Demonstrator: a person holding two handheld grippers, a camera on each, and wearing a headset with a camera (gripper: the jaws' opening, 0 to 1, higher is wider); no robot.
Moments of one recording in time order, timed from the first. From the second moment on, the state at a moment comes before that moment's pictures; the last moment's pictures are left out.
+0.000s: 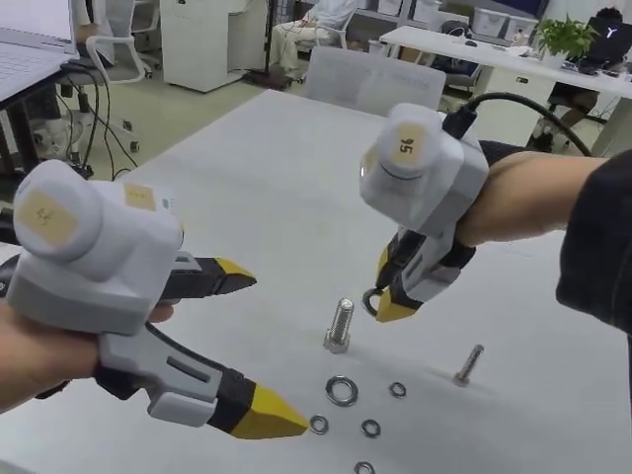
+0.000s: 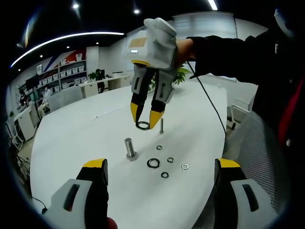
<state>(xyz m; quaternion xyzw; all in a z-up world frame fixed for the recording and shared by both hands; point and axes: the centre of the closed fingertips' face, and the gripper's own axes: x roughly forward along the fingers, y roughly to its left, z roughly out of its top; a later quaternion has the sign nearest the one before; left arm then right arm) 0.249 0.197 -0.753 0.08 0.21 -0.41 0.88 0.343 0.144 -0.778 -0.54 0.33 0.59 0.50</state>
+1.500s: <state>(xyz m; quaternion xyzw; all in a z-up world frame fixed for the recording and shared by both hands) 0.266 0.206 -0.743 0.08 0.20 -0.35 0.91 0.366 0.170 -0.798 -0.51 0.36 0.60 0.51</state>
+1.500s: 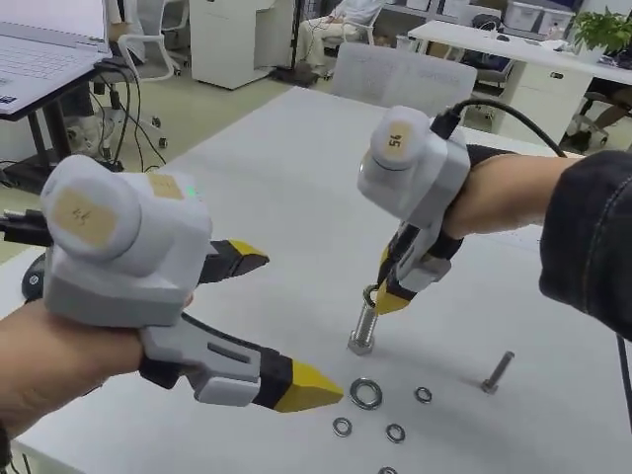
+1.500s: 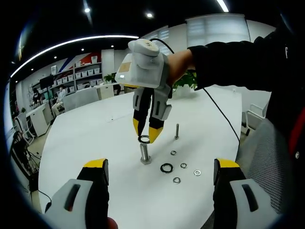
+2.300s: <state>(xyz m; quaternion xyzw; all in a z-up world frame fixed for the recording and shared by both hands) 0.292 0.196 -0.736 0.09 0.19 -0.37 0.90 0.375 0.174 -0.811 -0.50 0.37 0.60 0.50</state>
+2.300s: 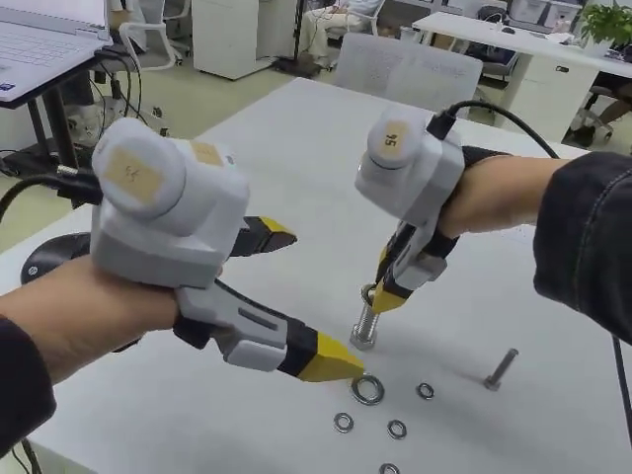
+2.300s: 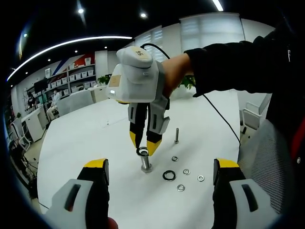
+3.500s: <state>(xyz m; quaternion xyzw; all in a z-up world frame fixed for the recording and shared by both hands) 0.287 0.196 -0.771 0.06 0.23 -0.39 0.89 0.376 0.172 -0.832 -0.50 0.39 0.59 0.49</state>
